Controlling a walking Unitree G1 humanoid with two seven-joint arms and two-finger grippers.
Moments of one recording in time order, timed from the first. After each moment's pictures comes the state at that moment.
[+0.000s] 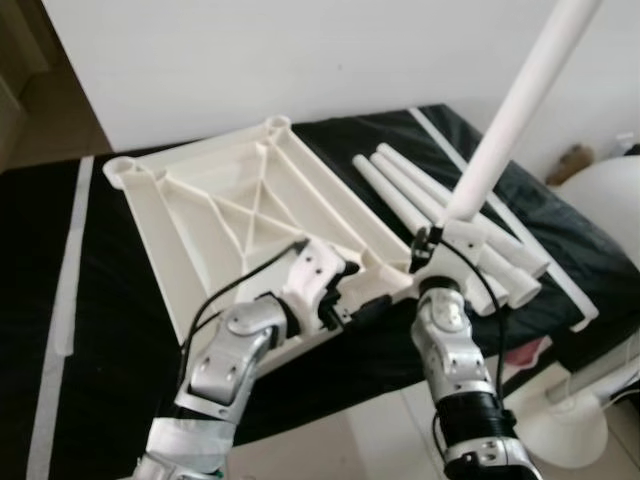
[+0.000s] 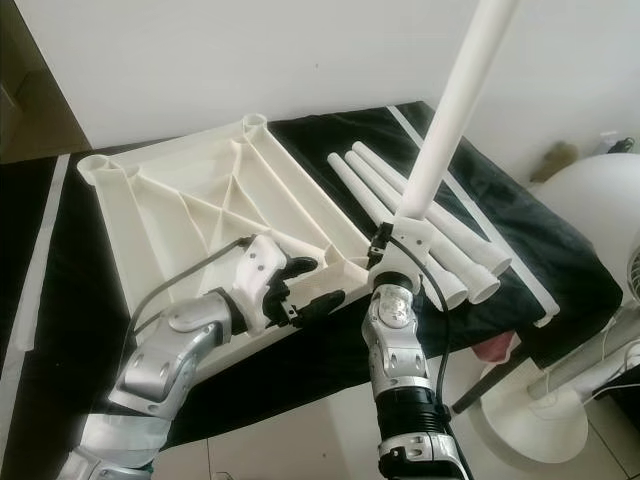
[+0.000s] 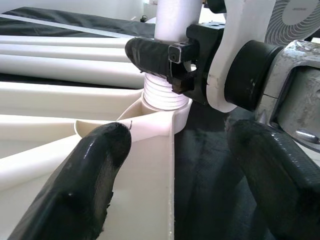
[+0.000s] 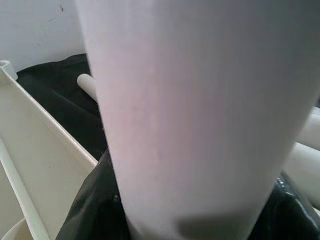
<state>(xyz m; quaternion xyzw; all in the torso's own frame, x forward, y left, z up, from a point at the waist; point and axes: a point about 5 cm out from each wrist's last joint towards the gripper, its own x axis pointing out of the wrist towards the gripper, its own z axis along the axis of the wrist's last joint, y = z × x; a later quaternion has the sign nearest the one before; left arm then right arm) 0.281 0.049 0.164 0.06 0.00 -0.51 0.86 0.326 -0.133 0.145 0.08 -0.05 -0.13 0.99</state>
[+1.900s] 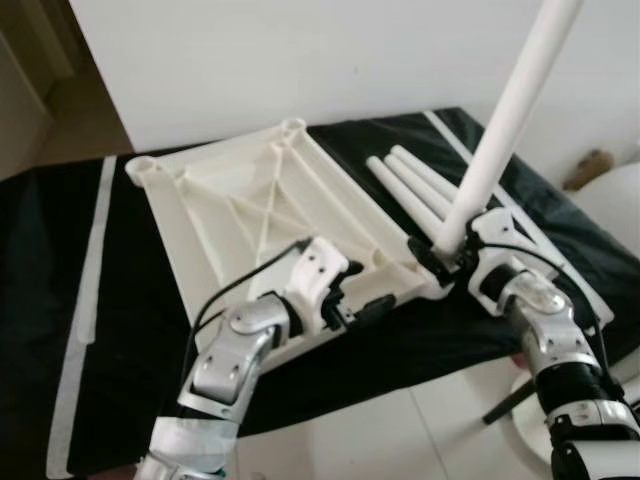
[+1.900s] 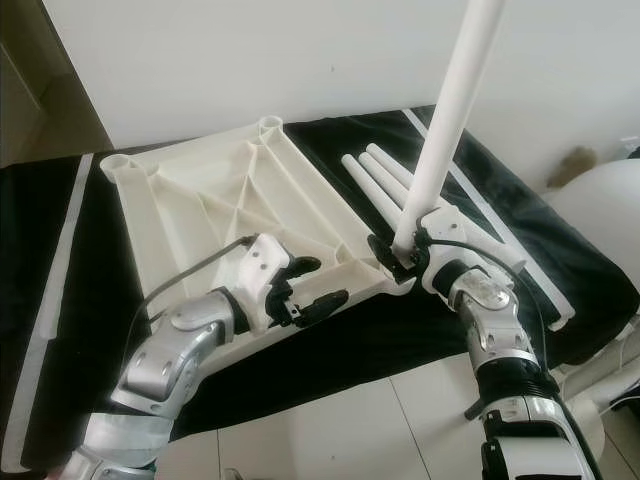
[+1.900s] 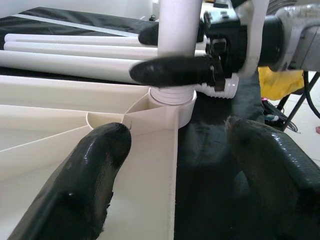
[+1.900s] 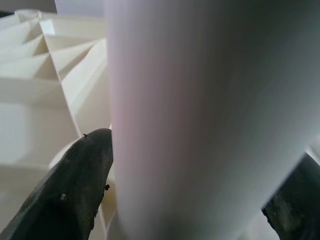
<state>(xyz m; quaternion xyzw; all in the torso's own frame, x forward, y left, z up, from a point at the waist) 0.281 0.047 0.166 0.05 0.01 -0.51 0.86 0.341 -0.209 0.146 -0.10 -0.02 0.24 0.96</state>
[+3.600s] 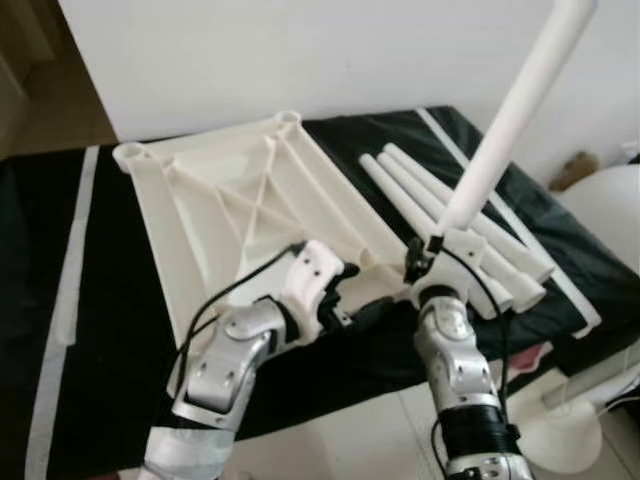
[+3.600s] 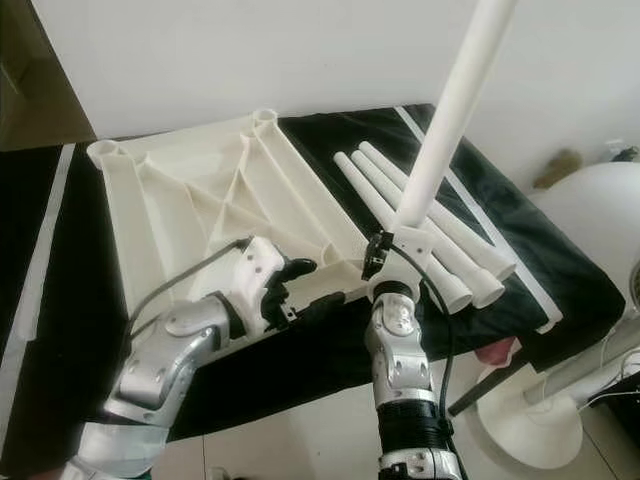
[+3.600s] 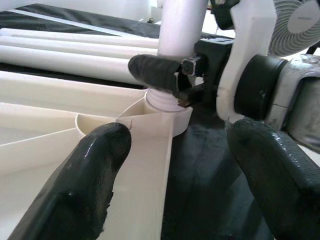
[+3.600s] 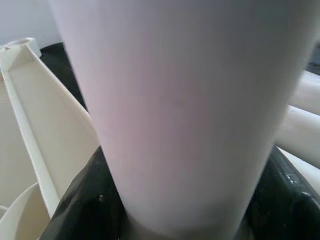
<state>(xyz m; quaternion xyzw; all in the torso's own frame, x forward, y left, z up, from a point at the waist) 0.274 0.051 0.165 0.05 0.01 -0.51 0.86 0.315 -0.139 0.138 0.10 -0.02 -0.11 0.99</state>
